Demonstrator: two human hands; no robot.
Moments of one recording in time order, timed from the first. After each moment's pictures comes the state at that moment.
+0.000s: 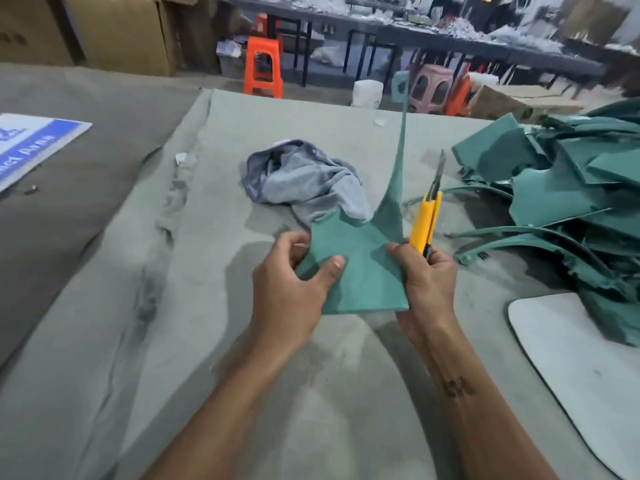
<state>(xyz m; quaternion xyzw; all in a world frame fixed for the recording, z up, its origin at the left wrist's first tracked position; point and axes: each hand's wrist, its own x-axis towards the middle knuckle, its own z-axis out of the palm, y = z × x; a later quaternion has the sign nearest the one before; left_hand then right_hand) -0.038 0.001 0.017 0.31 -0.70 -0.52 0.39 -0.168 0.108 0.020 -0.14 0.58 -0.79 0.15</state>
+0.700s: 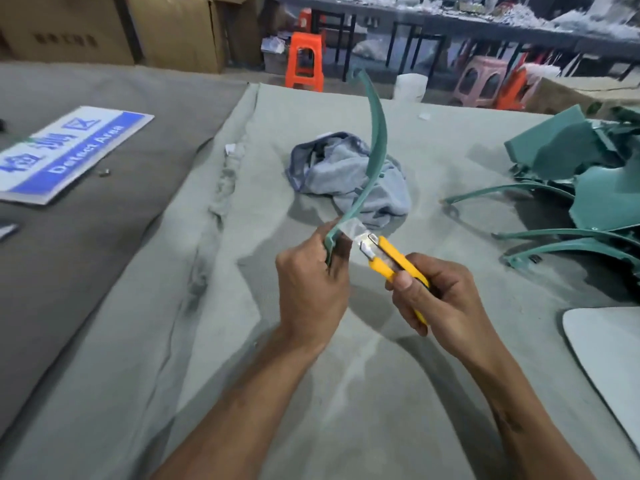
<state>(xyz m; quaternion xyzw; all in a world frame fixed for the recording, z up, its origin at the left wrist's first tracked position) -0.027 -0.001 0.017 0.27 -0.73 -0.26 0.58 -0.147 0.136 0.018 -0.48 0.61 -0.59 0.21</state>
